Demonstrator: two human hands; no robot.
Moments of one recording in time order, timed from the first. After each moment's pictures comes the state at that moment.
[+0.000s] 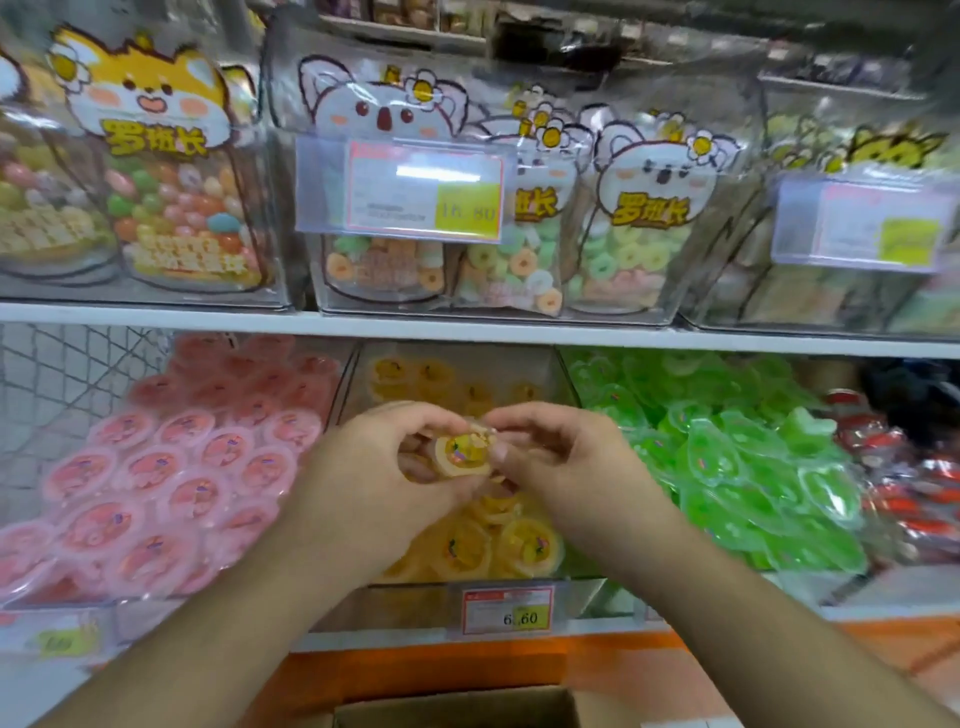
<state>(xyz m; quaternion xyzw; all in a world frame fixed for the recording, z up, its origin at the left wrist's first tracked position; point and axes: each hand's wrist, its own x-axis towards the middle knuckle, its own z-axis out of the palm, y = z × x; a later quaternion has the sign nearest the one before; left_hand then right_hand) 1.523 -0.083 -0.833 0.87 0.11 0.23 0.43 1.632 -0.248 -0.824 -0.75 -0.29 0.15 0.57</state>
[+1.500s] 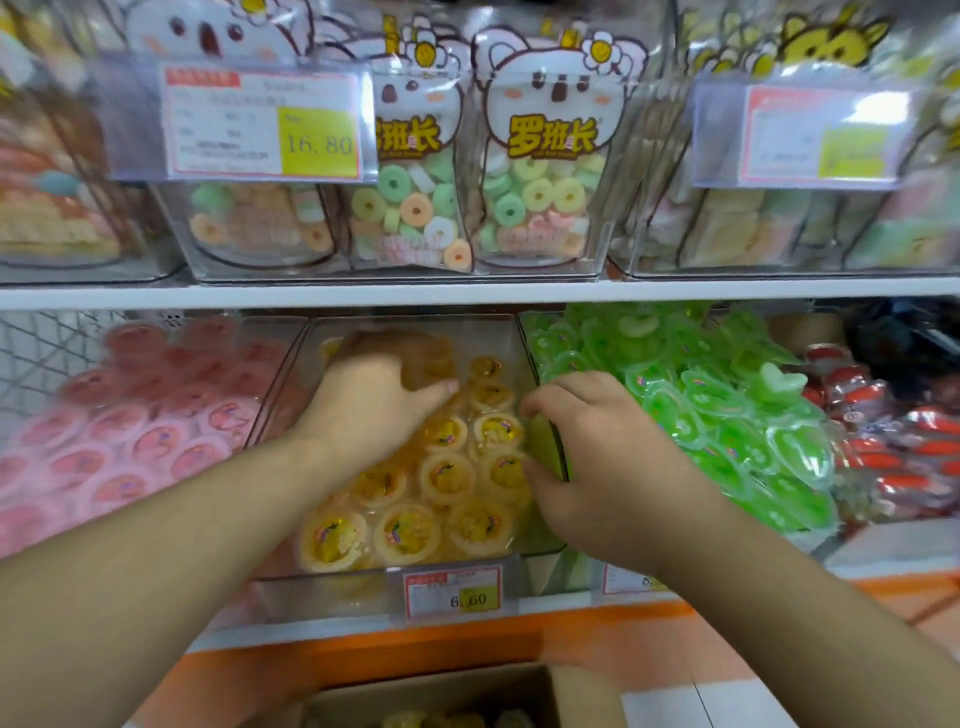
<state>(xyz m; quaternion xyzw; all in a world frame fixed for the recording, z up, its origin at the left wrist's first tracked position) 1.620 -0.076 -0.843 0.94 0.15 0.22 0.22 1.666 -0.312 -0.836 -0.88 -0.44 -0.10 0.17</state>
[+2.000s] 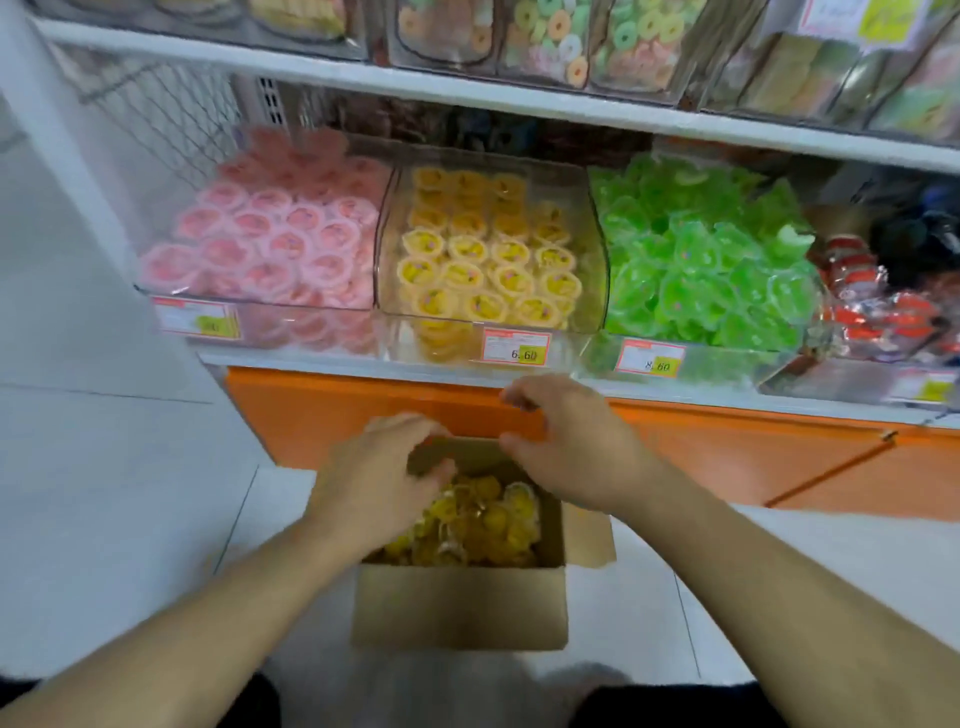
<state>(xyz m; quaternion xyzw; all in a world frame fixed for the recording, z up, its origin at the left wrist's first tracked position) 1.368 -0.161 -0.967 0.93 0.17 0.08 0.30 1.514 -0.340 -0.895 -0.86 -0.44 0.12 0.22</state>
